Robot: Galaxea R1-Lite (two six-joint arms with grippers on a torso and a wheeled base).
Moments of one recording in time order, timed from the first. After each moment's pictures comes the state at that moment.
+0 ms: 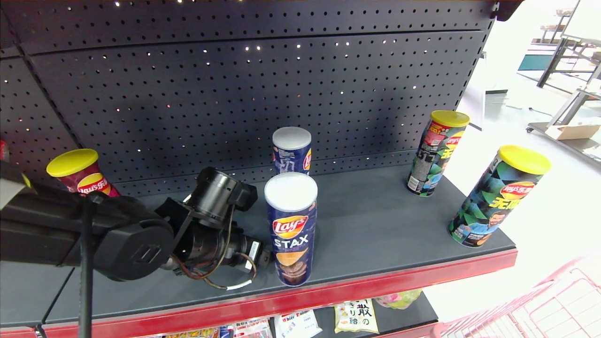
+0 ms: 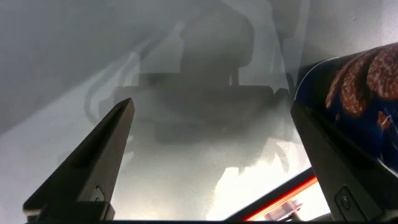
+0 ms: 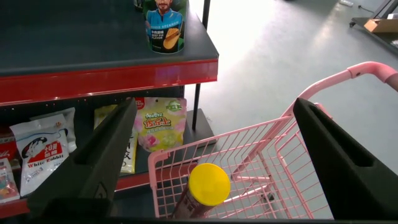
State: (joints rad) left arm -0.60 1.85 -0.91 -0.05 0.11 -0.16; right arm 0.00 0.00 -0.11 0.16 -0.14 -0.10
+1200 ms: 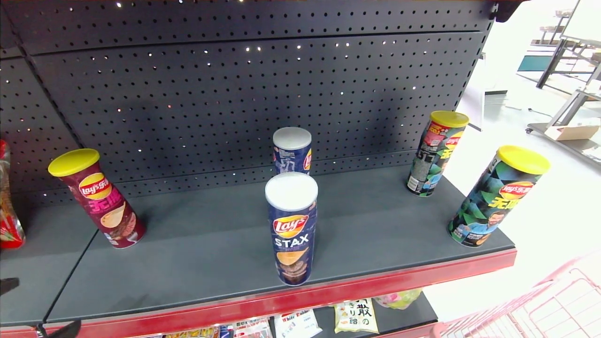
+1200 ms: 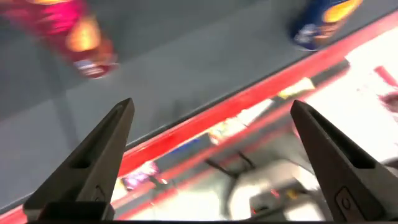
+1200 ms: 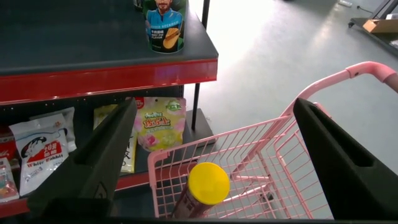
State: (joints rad) left arm -0.57 0.66 -0.61 0.39 0.26 -0.05; right arm 0.00 0.00 -0.11 0.16 -0.14 -0.10
